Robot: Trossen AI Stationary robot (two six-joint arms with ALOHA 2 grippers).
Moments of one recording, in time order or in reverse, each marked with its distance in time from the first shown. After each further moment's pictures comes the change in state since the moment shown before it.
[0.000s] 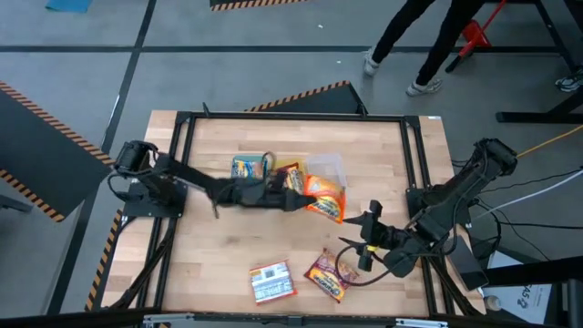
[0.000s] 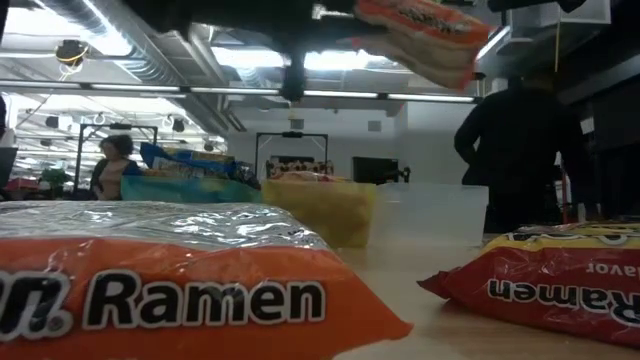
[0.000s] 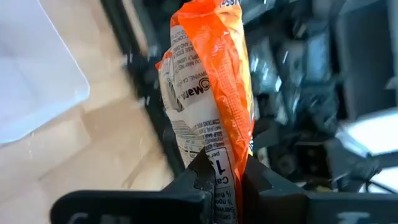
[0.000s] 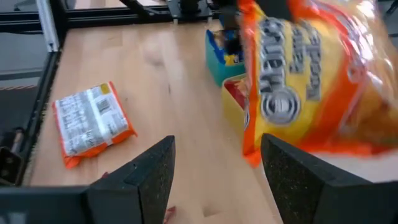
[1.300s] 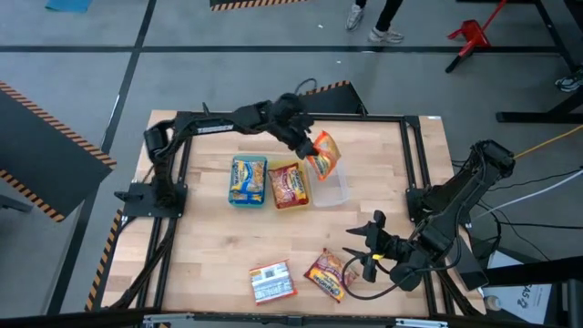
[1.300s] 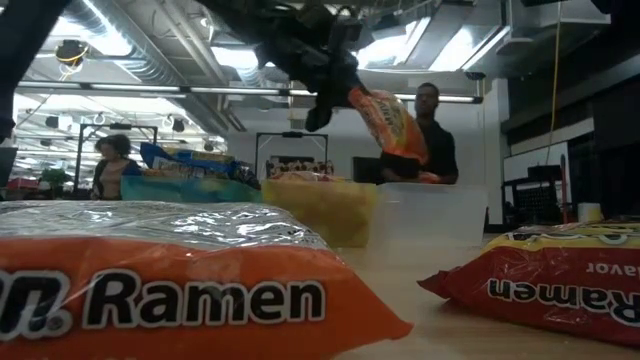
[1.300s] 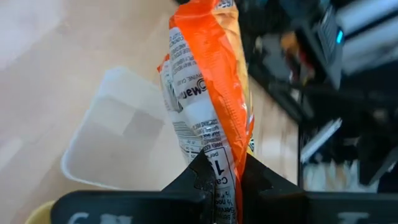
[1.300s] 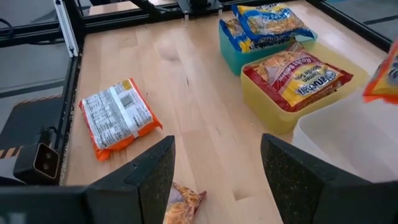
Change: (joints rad) left arm 0.580 0.213 0.645 -1.046 0.781 0.777; right arm 0.089 0.044 0.000 -0.006 0.036 0.177
